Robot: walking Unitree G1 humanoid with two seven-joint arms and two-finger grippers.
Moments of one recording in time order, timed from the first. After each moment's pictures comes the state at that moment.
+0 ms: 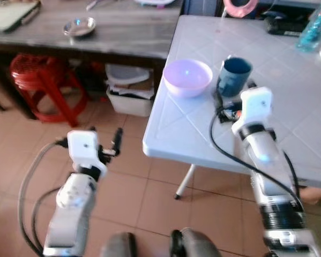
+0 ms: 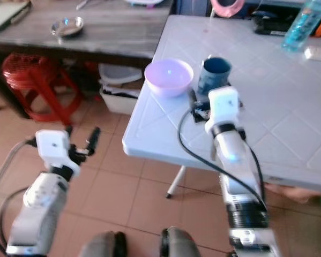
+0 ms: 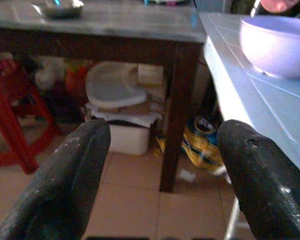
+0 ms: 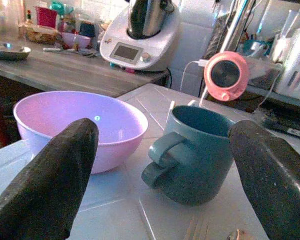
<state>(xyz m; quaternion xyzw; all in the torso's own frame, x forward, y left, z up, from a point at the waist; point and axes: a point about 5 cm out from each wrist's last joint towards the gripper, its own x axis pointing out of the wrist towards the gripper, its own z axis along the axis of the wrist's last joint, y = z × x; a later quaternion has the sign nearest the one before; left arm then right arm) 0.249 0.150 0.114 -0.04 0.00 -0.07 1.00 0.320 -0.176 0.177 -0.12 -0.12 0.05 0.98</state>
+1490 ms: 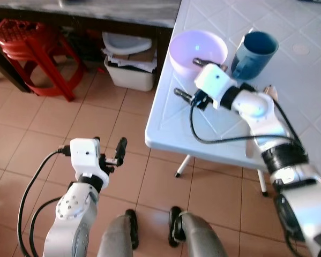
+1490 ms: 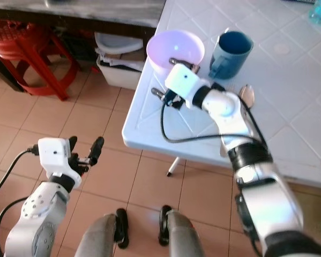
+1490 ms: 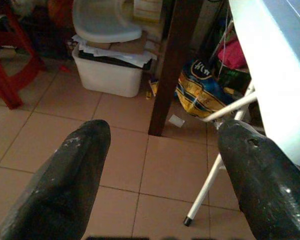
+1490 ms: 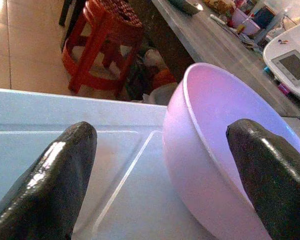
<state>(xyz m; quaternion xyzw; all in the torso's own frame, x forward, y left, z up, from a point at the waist) 0.231 0.146 0.115 -0.06 0.05 -0.08 0.99 0.378 -0.133 0.221 -0.37 -0.12 0.34 0.85</state>
